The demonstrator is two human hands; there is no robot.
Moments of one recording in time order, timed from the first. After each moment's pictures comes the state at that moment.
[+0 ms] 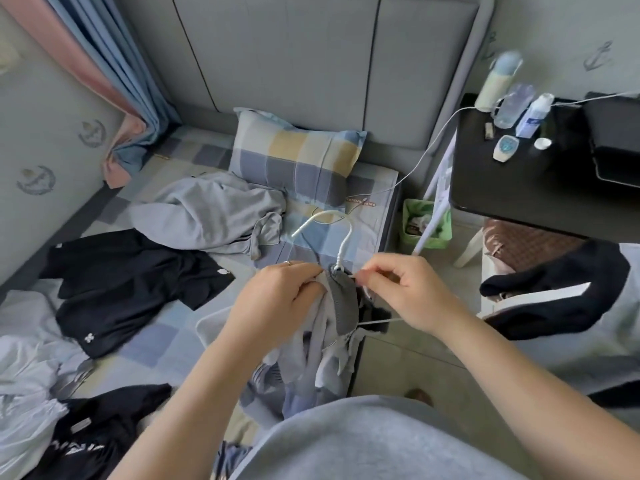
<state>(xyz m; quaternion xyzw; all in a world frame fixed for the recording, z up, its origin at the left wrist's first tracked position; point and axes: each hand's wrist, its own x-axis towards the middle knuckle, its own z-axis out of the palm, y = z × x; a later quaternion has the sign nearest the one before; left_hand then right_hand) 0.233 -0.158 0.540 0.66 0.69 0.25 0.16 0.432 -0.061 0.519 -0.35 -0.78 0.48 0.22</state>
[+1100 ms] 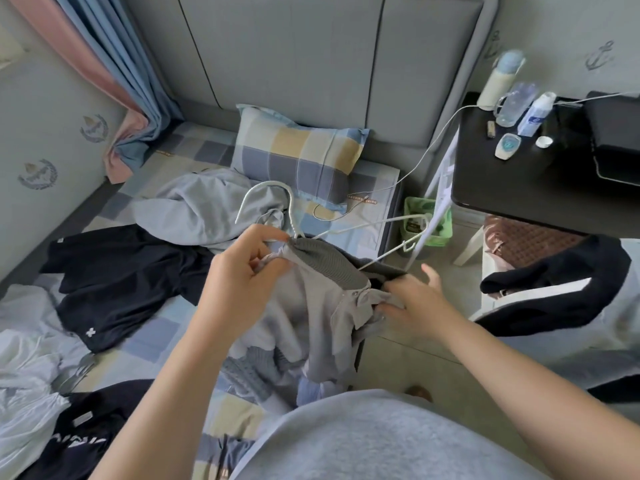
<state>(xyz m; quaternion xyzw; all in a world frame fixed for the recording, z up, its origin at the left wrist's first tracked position) 0.196 -0.177 0.536 0.49 0.72 0.43 0.23 0.459 -0.039 0.408 -0.41 -0.89 0.18 -0.03</state>
